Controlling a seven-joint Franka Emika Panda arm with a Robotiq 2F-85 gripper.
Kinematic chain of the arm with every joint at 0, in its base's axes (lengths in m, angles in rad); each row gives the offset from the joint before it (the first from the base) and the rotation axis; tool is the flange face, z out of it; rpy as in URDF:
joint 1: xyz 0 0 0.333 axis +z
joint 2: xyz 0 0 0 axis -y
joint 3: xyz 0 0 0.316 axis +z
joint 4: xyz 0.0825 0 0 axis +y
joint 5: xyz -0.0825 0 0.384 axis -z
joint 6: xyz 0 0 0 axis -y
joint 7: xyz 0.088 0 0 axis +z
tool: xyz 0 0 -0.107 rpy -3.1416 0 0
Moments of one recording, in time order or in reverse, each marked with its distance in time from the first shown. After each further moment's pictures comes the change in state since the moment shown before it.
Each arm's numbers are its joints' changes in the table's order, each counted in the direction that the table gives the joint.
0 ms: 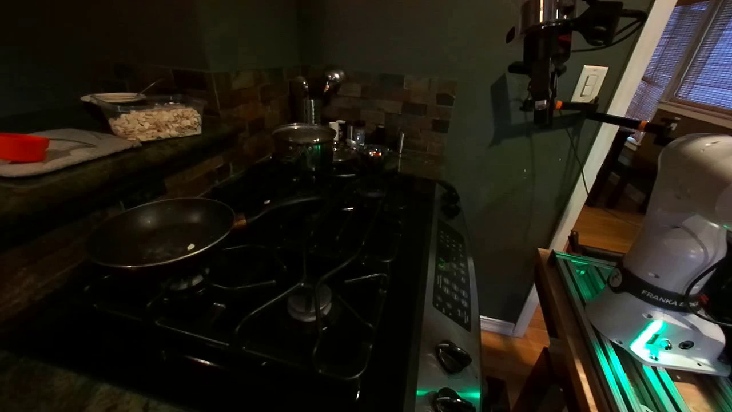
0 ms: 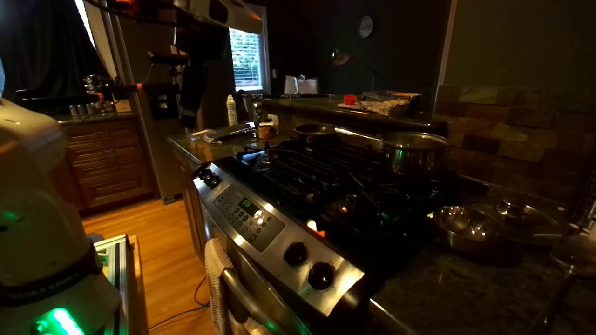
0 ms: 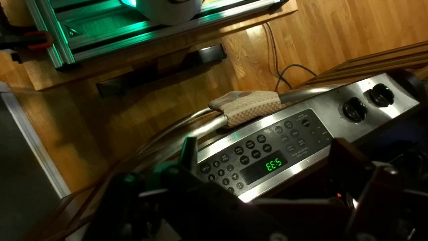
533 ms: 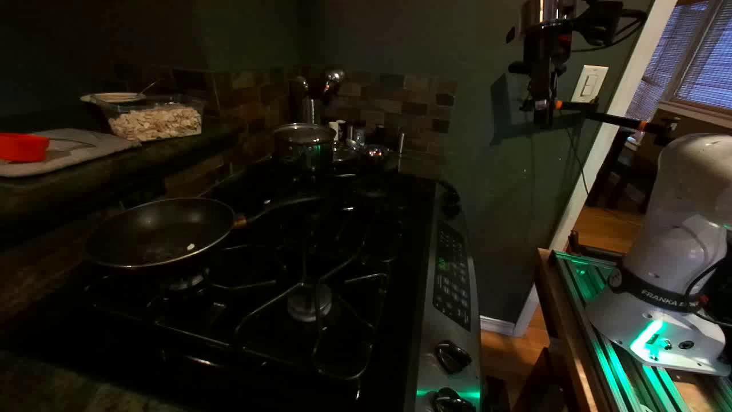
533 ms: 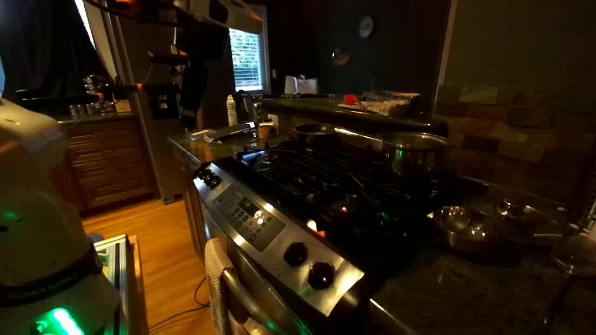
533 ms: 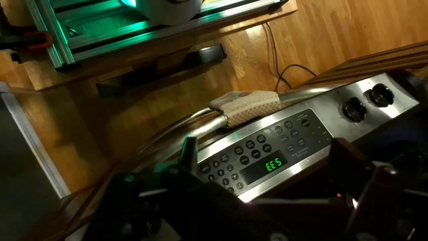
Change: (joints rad) arm 0.002 0.000 -0.002 0.000 0.000 0.000 -0.001
